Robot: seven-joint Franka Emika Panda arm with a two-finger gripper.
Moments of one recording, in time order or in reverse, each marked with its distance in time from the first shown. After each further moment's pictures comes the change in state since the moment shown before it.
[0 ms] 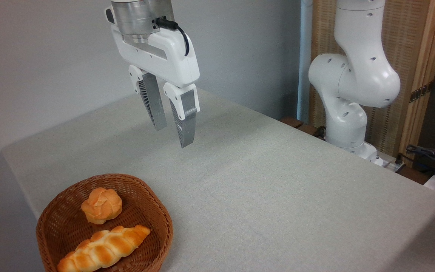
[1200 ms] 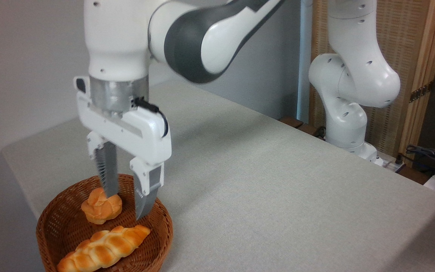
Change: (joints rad) arm 0.000 0.186 0.025 -0.075 -0.045 0.499 -0.160
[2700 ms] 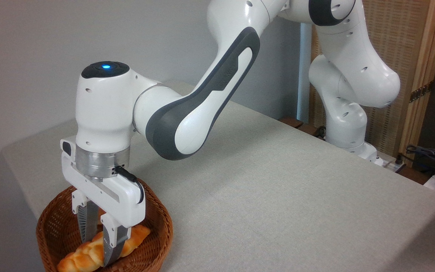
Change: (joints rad) arm -0.006 0.221 -0.040 0.005 0.004 0.316 -0.020
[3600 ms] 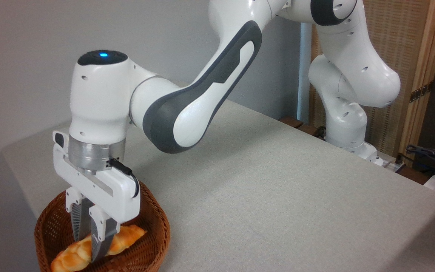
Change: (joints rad) arm 0.013 -0.005 0.000 0.051 0.000 -0.018 0.002
